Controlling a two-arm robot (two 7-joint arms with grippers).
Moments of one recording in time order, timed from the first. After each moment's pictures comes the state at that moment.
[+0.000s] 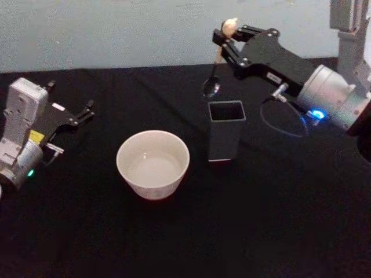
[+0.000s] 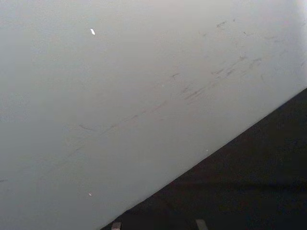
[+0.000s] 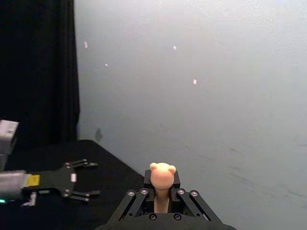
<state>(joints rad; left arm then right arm) -0.20 0.60 0.45 -1.41 -0.25 -0.12 0.03 0.29 0.48 -0.37 -1.71 0.49 0.06 0.44</state>
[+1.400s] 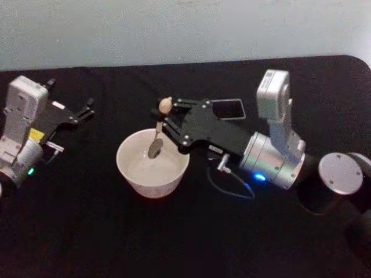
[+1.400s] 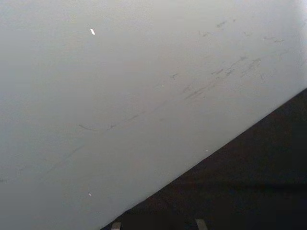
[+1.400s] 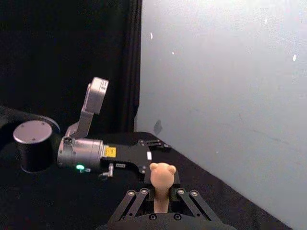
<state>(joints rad) -0.20 0.60 0.45 -1.41 -0.25 -0.12 0.03 0.24 0.38 -0.55 -1.54 0.41 -0.20 0.58</state>
